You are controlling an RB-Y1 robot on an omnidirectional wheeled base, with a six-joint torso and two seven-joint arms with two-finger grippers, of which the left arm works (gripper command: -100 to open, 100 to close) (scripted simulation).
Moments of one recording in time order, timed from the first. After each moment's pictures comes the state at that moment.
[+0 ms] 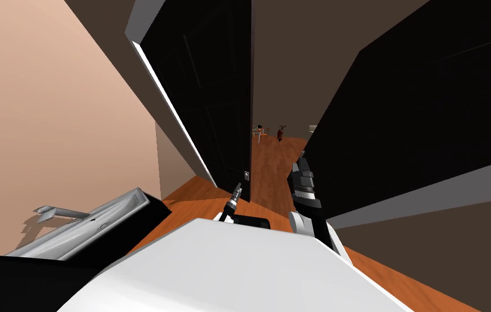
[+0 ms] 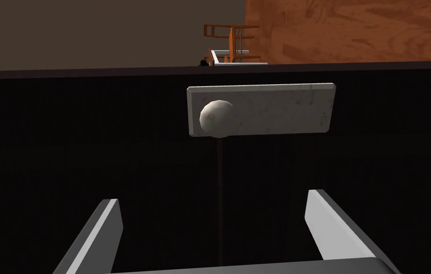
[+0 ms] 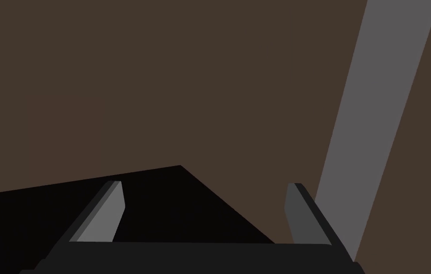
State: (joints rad) arm 0.13 0.04 -0.31 -0.99 -0.03 -0.73 0.02
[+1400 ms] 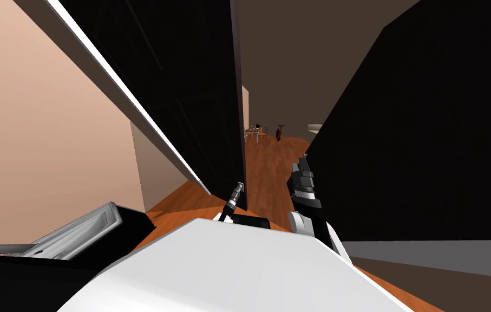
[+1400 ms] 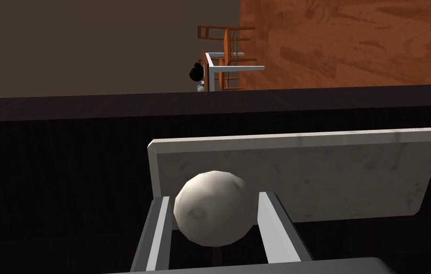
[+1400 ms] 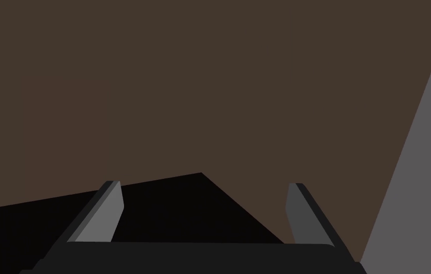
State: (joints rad) arm 0.12 0.04 -0.29 -0.95 -0.03 -0.75 0.02
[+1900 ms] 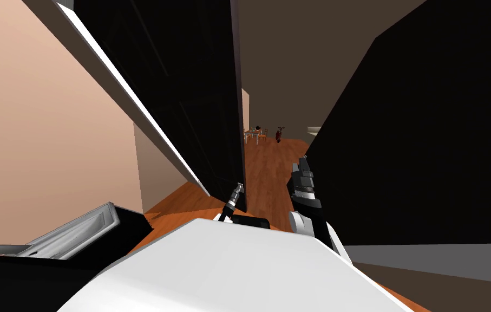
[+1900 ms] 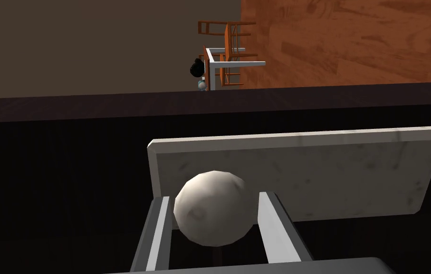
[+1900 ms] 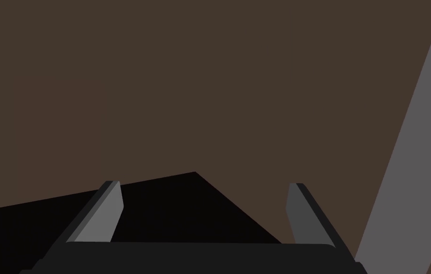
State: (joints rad) arm 0.12 0.04 -0.28 -0.92 -0.02 -0.75 0.02
